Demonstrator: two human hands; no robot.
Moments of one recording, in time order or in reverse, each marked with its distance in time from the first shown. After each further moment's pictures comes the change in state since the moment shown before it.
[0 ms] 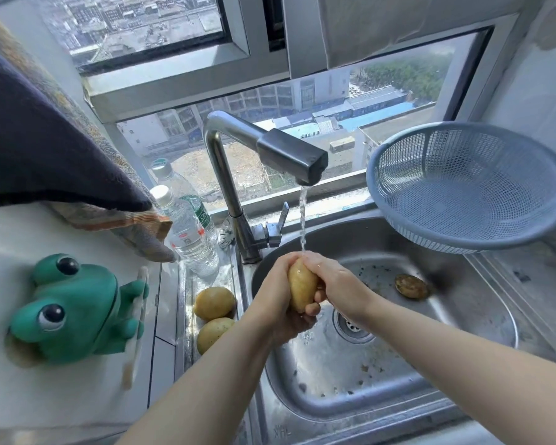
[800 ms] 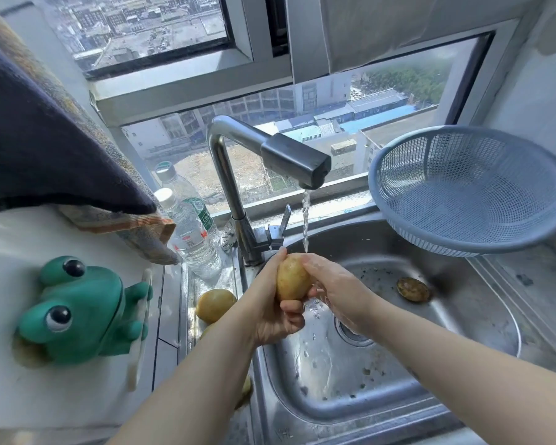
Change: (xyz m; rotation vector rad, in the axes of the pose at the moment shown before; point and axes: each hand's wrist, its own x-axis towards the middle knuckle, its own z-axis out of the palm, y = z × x) left_hand -0.001 0.009 -0.021 -0.168 -0.054 -0.151; right_hand -0.002 -0.005 0.007 0.117 -0.009 0.037
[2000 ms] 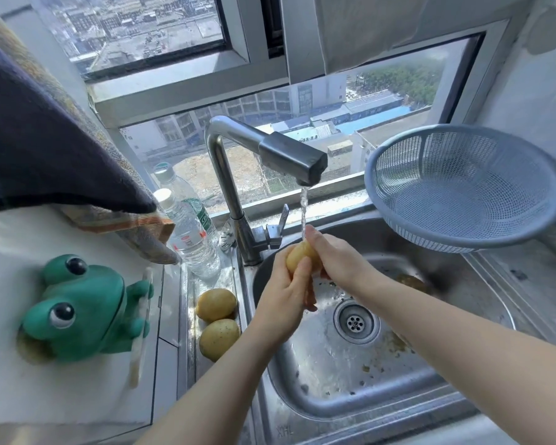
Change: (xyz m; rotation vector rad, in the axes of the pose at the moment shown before) left_hand -0.003 -0.025 0.015 0.735 0.216 0.780; right_hand 0.017 -0.019 -0.015 -0.376 0.179 -0.046
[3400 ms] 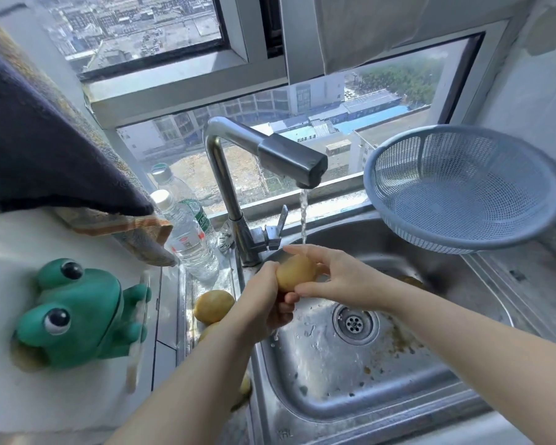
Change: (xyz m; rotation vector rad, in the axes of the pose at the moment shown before) left_hand 0.020 -0.003 -0.022 -0.407 -0.082 -0.603; right_hand -0.013 0.005 -0.016 -0.160 -0.302 -0.166
